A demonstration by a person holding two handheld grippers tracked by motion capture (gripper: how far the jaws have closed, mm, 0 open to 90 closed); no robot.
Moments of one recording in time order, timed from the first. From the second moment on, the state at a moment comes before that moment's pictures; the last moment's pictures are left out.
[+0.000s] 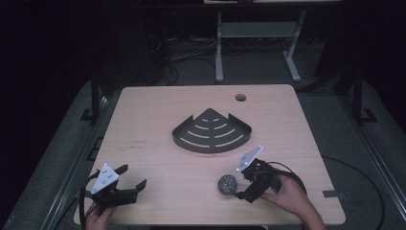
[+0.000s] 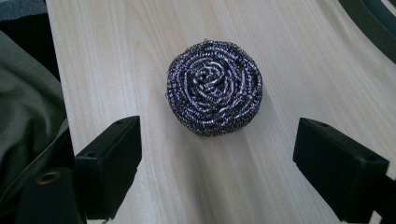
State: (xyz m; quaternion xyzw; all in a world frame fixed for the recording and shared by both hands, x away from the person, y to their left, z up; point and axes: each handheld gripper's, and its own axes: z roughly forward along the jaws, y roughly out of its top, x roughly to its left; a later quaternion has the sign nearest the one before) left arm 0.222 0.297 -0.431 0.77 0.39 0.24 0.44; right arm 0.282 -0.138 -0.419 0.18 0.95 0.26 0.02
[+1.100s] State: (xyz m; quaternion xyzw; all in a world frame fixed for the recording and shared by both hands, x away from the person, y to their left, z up) left arm 0.221 0.297 -0.430 0.77 0.38 0.24 0.44; right arm 0.306 -0.099 -0.439 0.14 0.97 0.22 -0.02
